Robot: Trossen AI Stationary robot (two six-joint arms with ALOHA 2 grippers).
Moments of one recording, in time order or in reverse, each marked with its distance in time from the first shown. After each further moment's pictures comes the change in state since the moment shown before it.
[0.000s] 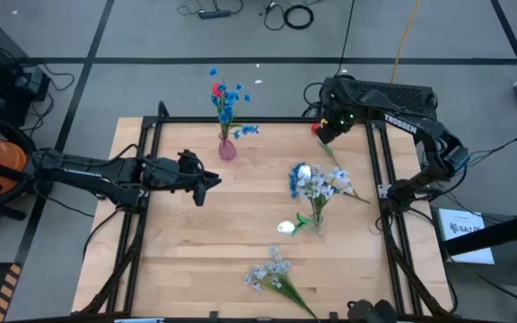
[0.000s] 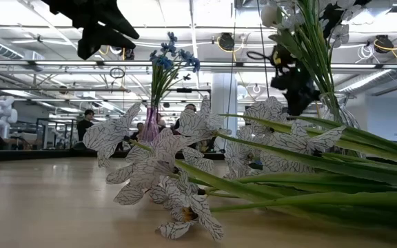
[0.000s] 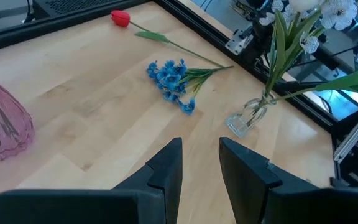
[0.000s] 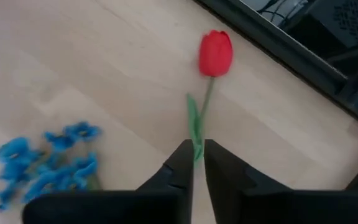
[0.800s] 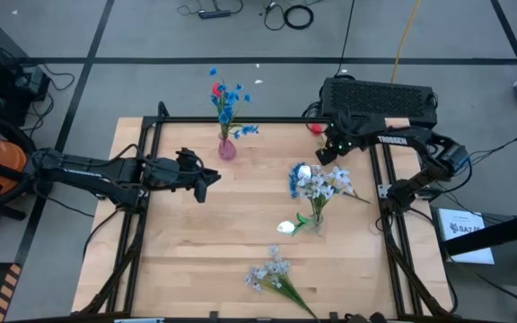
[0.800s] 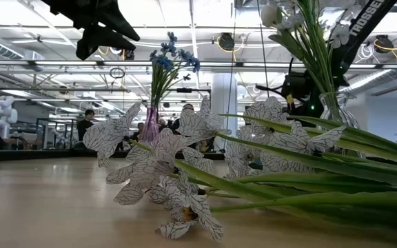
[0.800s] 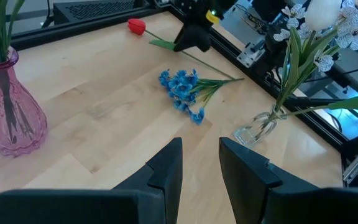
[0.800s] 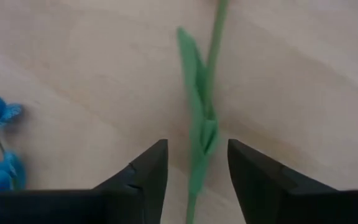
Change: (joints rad) left arm 0.000 0.000 0.000 0.001 -0.064 -0.045; right arm 0.017 0.004 -0.465 0.489 0.004 0.091
